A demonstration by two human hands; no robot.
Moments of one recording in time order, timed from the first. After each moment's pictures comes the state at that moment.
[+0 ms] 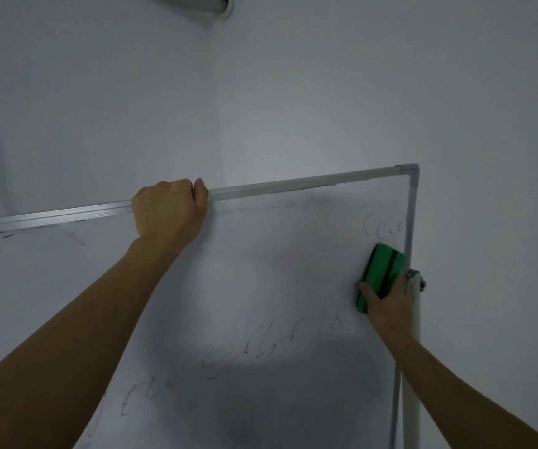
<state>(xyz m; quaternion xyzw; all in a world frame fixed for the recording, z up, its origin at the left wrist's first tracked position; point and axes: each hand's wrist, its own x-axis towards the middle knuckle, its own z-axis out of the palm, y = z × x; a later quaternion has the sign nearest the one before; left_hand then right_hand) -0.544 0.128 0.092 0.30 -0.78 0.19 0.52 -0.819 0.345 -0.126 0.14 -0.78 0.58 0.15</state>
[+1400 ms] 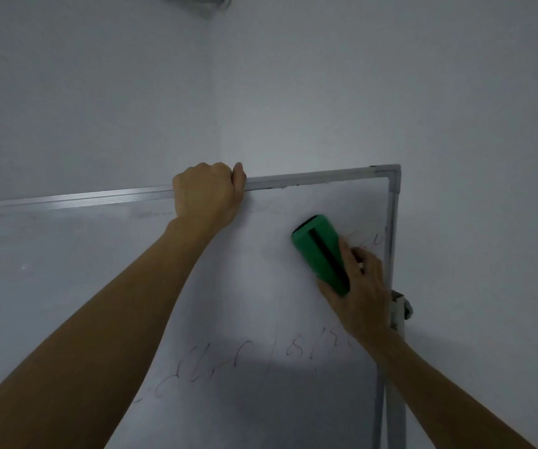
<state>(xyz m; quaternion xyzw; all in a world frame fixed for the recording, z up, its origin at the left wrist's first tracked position) -0.694 0.208 0.103 0.33 -0.78 0.18 0.50 -0.883 0.352 -0.084 0.43 -0.66 0.43 0.44</state>
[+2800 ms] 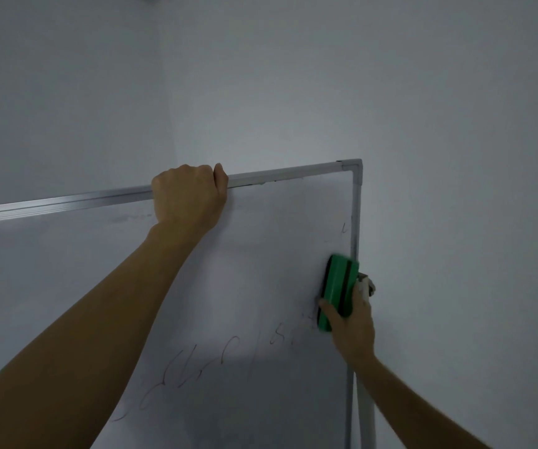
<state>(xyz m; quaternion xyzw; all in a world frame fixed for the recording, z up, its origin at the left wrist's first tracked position) -0.681 0.200 0.099 0.27 -0.81 0.18 0.50 -0.860 0.368 -0.161 0.22 -0.75 0.61 0.14</state>
